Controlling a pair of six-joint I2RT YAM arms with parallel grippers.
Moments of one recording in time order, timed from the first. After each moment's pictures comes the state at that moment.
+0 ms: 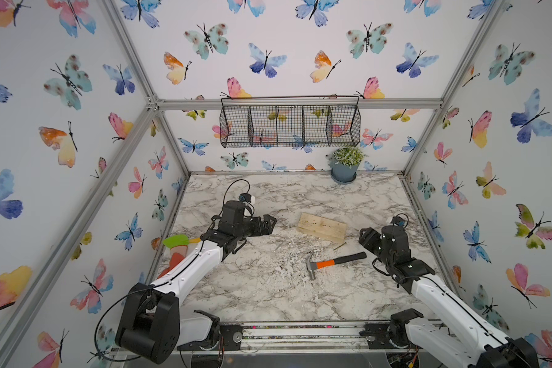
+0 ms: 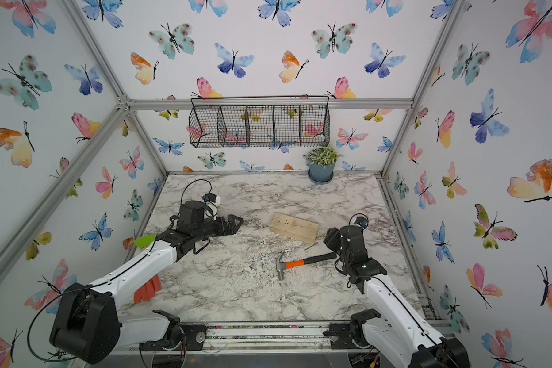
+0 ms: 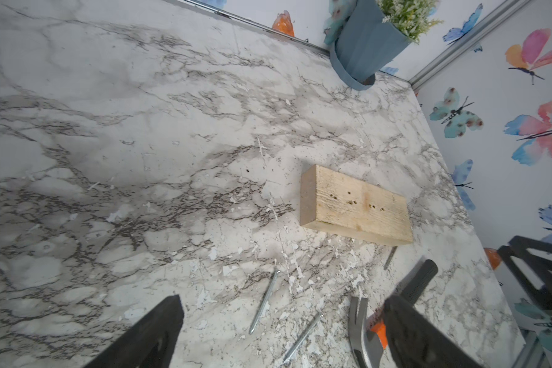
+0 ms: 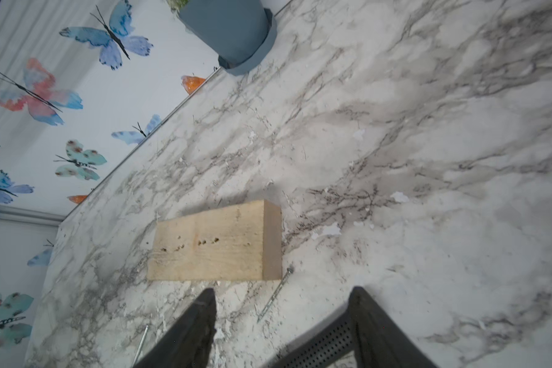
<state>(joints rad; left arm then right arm) -0.37 1.28 0.82 -0.15 0.22 -0.42 0.33 0.97 0.56 -0.20 0.20 0.72</state>
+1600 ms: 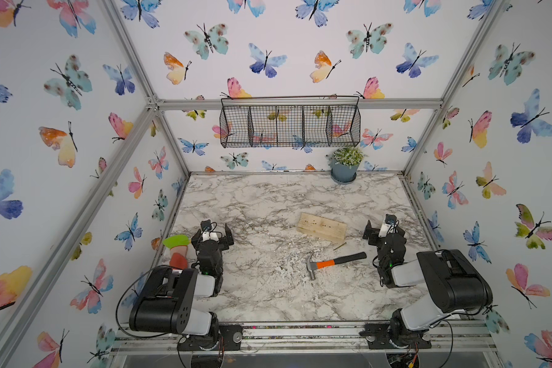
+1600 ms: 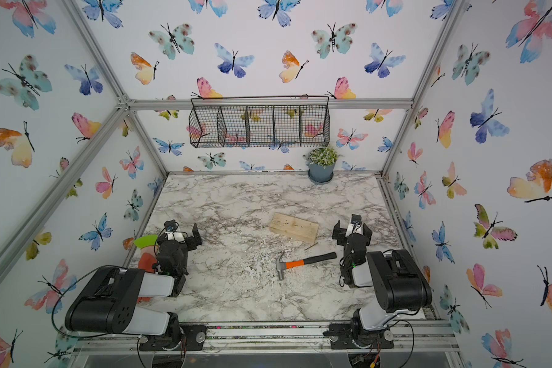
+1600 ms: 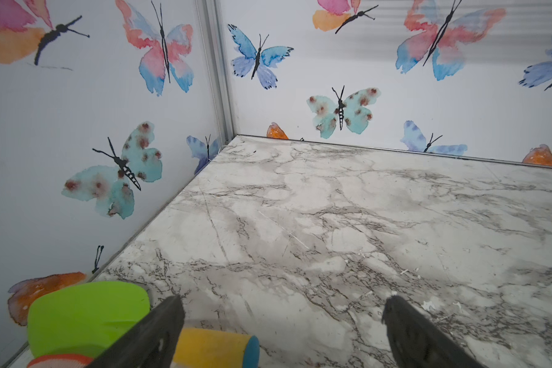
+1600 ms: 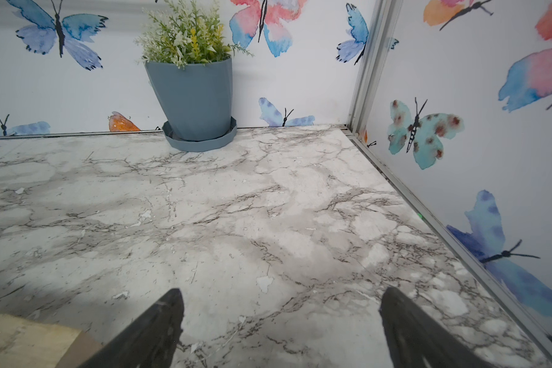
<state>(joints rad) -0.11 1.44 0.17 1.09 -0.34 -0.07 0.13 1.59 0.25 1.13 0.29 0.00</state>
